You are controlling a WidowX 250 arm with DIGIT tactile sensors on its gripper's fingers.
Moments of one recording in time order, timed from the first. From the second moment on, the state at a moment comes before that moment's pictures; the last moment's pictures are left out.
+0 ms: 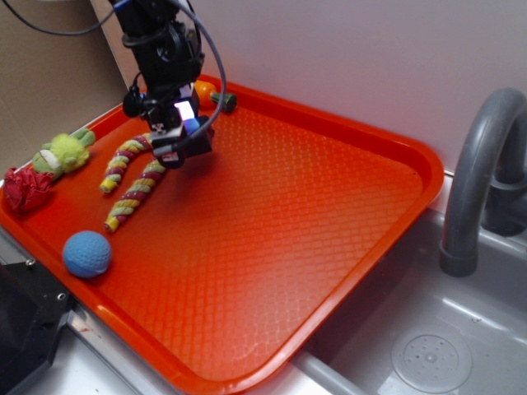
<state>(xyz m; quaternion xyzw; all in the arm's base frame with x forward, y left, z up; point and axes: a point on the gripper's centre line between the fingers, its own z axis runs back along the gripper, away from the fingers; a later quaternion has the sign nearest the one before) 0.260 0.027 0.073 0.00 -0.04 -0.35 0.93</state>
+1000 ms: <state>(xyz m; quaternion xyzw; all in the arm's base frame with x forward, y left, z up) 0.276 0.013 0.052 -0.02 -0.03 -0.23 0.97</state>
